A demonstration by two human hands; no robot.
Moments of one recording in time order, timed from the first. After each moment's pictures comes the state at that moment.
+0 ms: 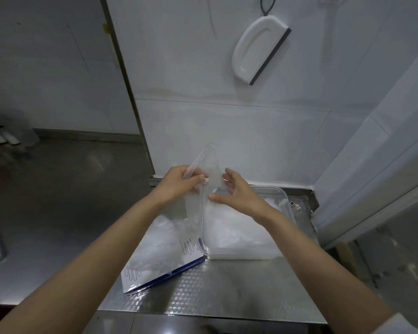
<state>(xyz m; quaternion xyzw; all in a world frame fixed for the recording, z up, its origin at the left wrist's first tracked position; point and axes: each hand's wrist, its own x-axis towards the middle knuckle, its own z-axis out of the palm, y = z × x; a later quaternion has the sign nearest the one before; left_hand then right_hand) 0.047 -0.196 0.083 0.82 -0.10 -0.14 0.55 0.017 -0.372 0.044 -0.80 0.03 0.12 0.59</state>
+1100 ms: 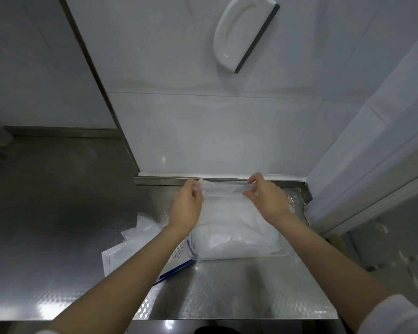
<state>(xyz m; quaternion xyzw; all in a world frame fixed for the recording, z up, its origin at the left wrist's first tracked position) 0.039 -0.252 0.001 0.90 -0.02 -0.02 0.44 0.021 -0.456 -0.006 -0.97 0.10 -0.04 0.24</state>
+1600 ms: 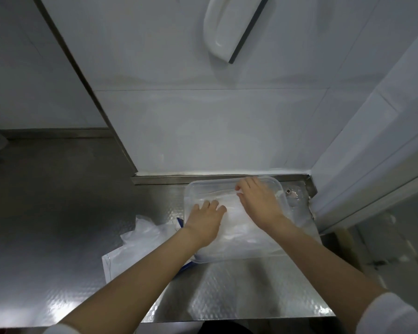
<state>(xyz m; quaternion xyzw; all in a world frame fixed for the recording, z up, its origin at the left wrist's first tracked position) 0.035 -0.274 -0.033 0.93 -0.33 -0.18 0.00 0.021 -0.439 -0.030 -0.99 -0.06 -0.08 0.11</state>
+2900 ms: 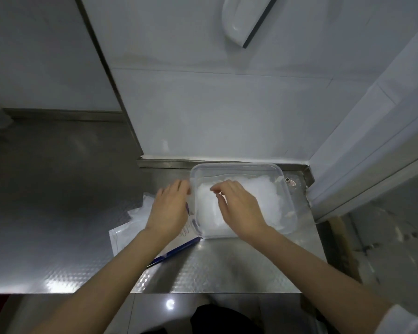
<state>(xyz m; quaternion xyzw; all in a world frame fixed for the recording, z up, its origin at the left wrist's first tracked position) -0.003 -0.199 0.007 0.96 -0.18 -0.01 0.19 -0.036 -0.367 -0.001 -0.96 -0.09 -0.15 0.23</state>
